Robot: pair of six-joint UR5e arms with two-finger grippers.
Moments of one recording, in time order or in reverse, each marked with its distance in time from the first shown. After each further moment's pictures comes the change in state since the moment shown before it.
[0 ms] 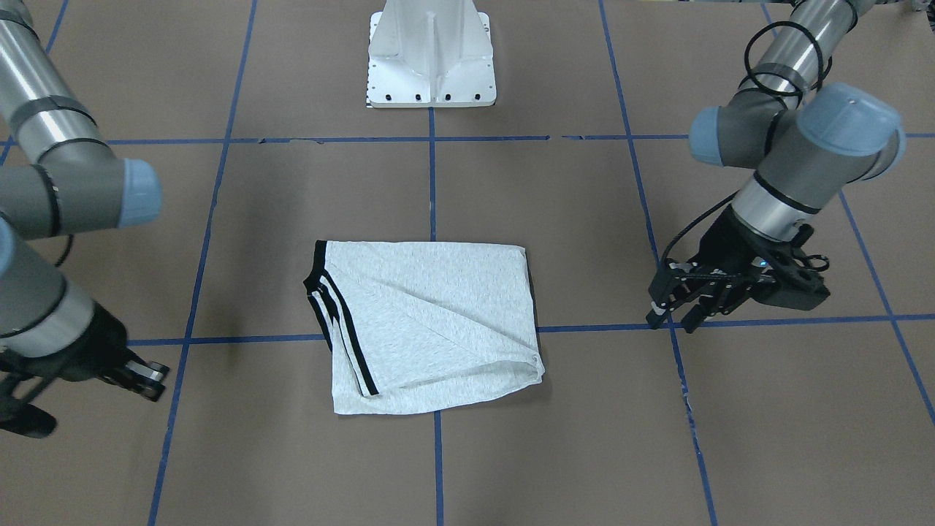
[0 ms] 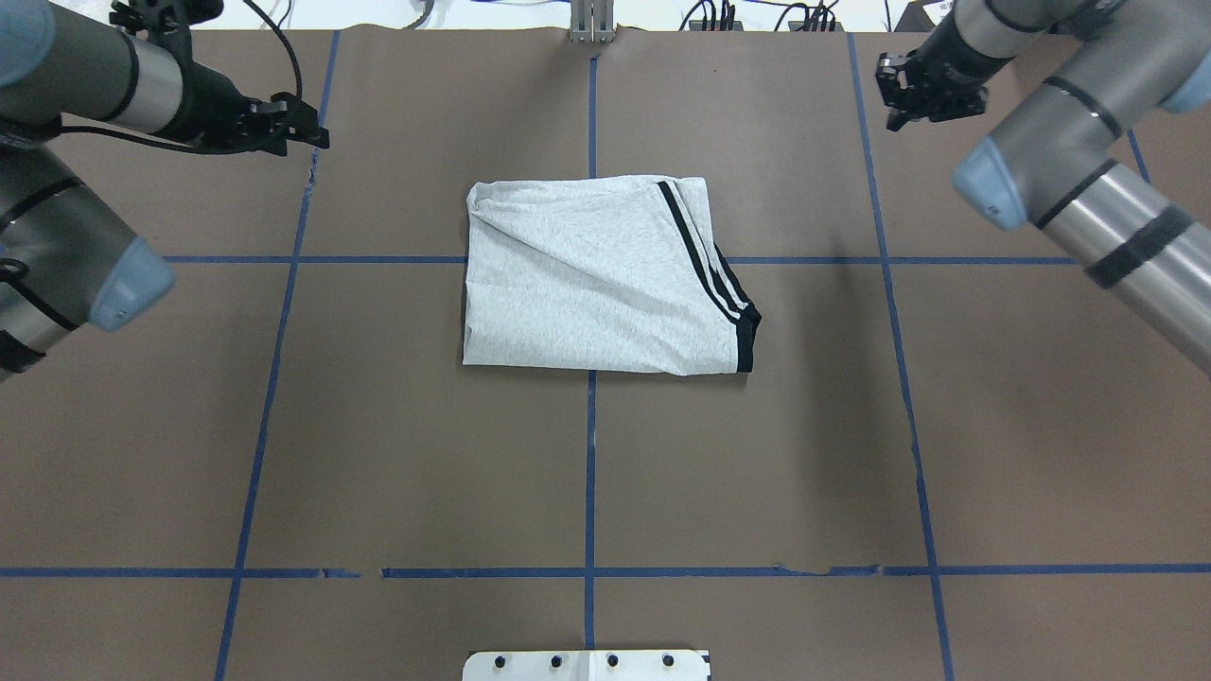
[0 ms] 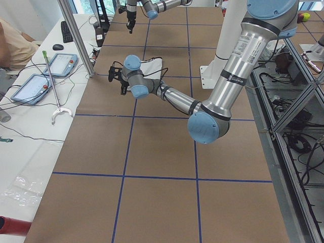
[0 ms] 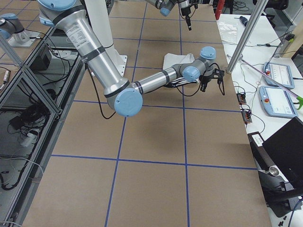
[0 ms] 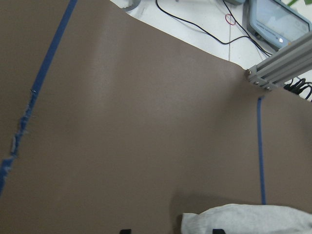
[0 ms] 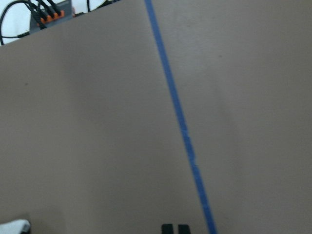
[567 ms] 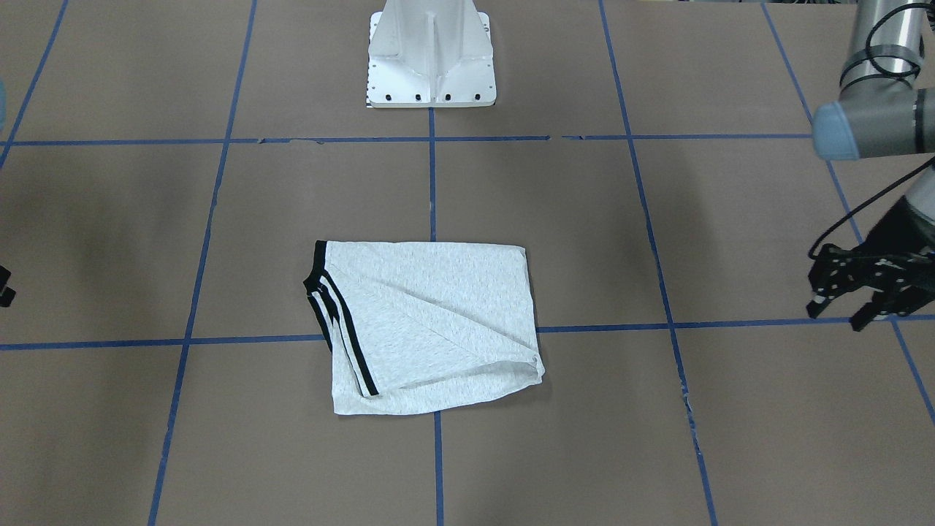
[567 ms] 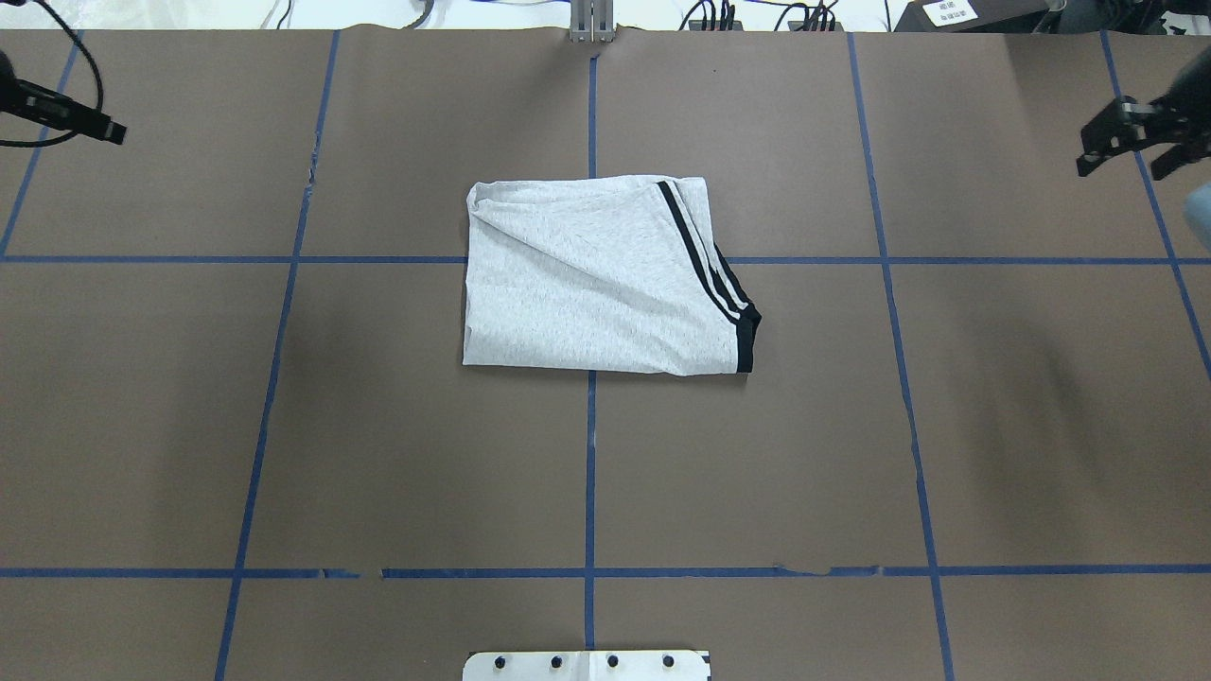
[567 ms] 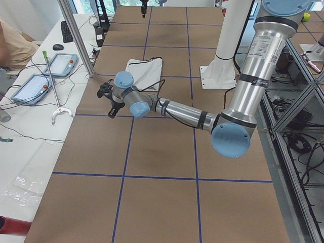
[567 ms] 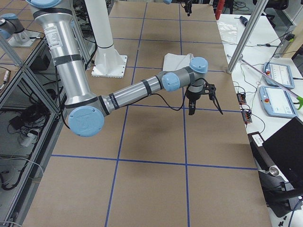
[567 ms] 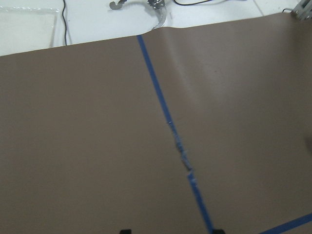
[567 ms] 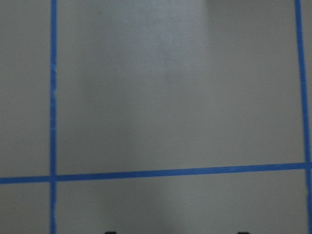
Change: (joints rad) left arm -0.245 0.157 -0.012 0.186 -0.106 0.688; right arm 0.184 -0.303 0.278 -0.281 0.049 -0.583
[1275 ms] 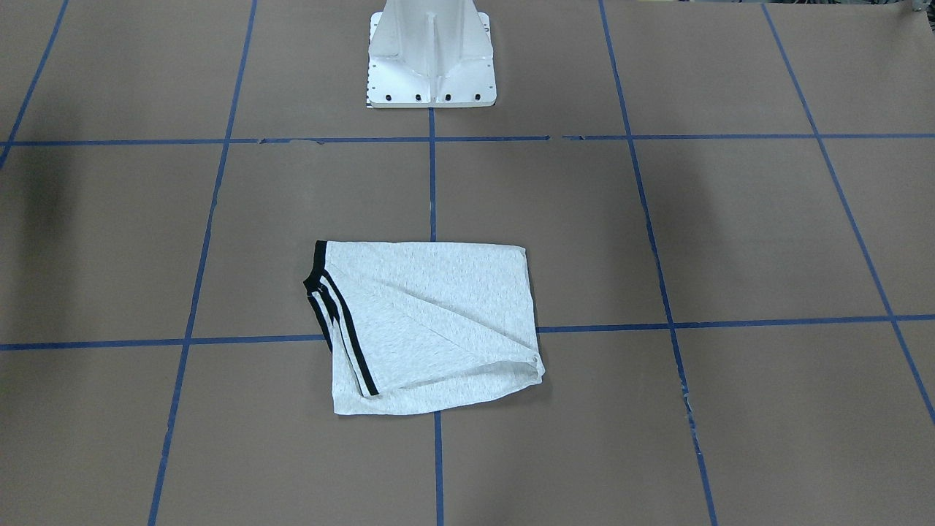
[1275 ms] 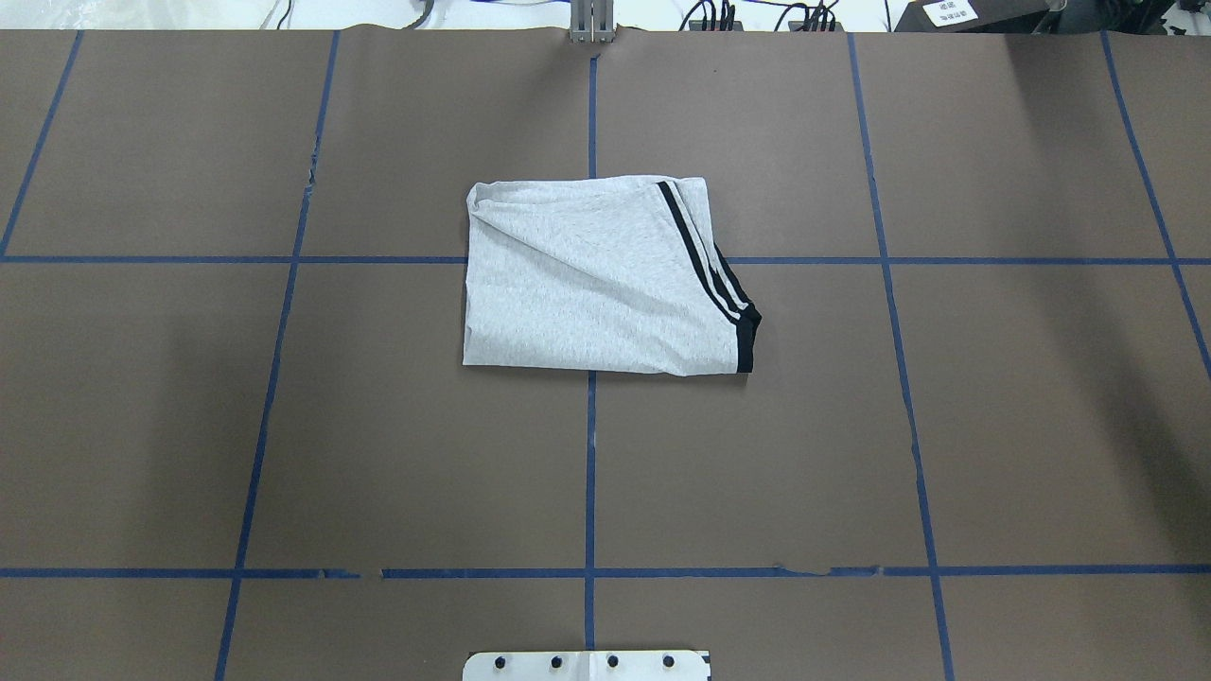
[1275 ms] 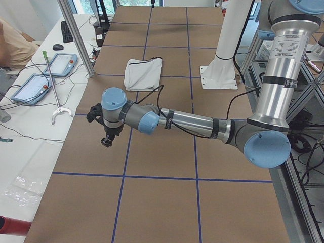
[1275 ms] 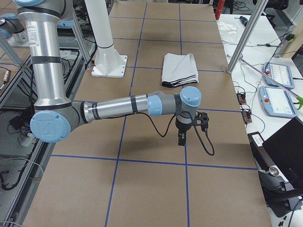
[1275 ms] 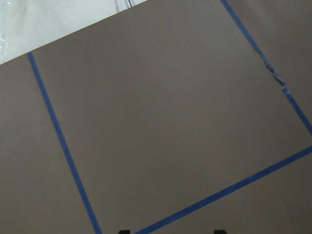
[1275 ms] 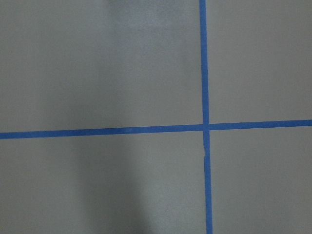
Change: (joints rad) left arm -0.250 0.097 -0.035 0.264 -0.152 0.382; right arm 0.173 -0.146 -0.048 -0.015 0.053 -0.235
